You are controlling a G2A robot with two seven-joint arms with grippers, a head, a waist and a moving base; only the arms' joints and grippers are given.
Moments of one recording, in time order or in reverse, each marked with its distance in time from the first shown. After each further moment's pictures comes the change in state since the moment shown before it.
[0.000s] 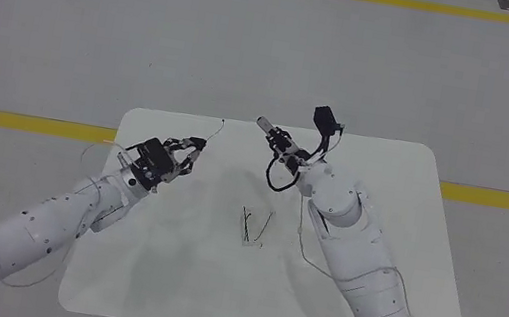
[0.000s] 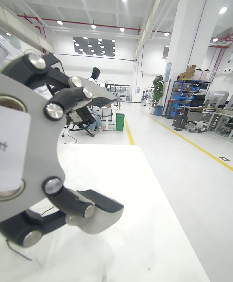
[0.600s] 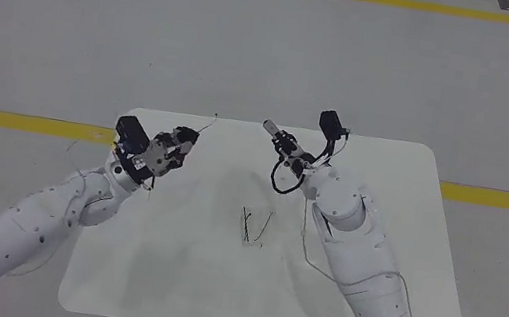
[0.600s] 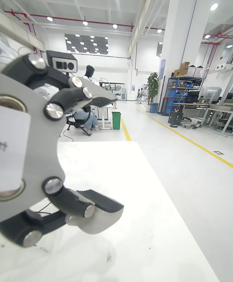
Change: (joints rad) left arm 0.019 -0.006 -0.086 0.042 -0.271 -0.297 0.008; right arm -0.020 0.005 0.016 -0.013 -0.001 0.014 0.003
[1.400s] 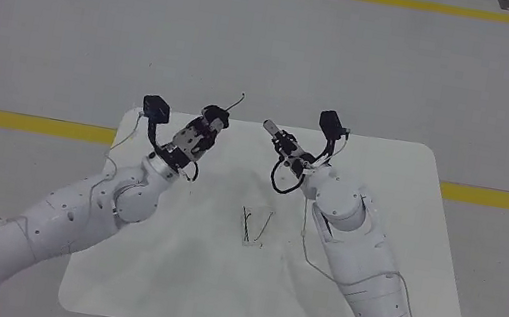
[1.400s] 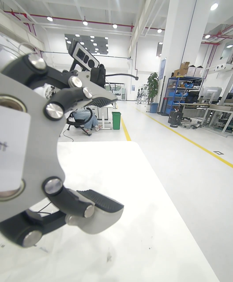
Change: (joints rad) left arm -0.162 -0.105 0.210 -0.085 -0.609 -0.014 -0.137; right arm 0.000 0.000 0.000 0.000 0.000 0.000 0.000
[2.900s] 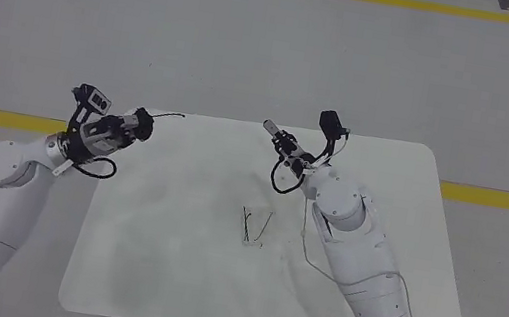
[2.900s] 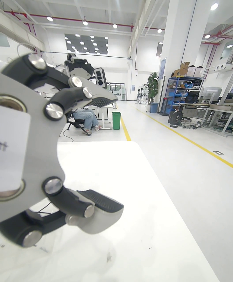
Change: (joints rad) left arm 0.491 -0.082 -1.142 0.061 -1.065 0.113 -1.818; right arm 0.000 0.000 0.000 0.000 0.000 0.000 0.000
